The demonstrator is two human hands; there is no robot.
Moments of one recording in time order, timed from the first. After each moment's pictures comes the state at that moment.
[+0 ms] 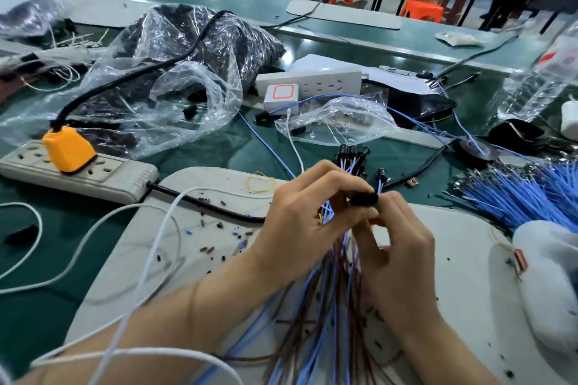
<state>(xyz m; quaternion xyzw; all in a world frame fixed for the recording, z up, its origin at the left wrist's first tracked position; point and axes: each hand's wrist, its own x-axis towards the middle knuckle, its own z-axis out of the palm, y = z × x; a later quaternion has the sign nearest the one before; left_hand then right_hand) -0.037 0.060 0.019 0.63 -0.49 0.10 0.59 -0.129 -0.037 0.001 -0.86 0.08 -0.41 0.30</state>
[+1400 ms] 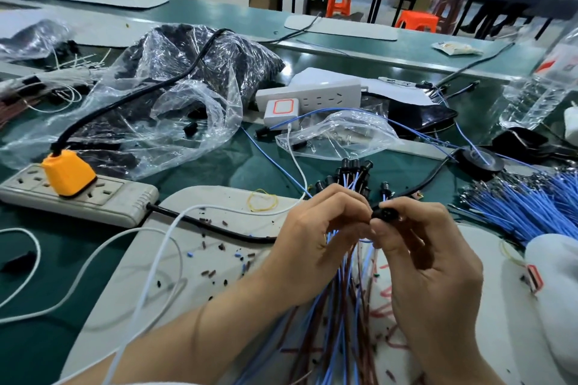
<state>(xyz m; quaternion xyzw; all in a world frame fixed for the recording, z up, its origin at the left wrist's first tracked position) -0.031 0.055 0.007 0.61 -0.50 -0.02 0.61 -0.134 -0.036 0.011 -0.78 0.07 -0.49 0.37</state>
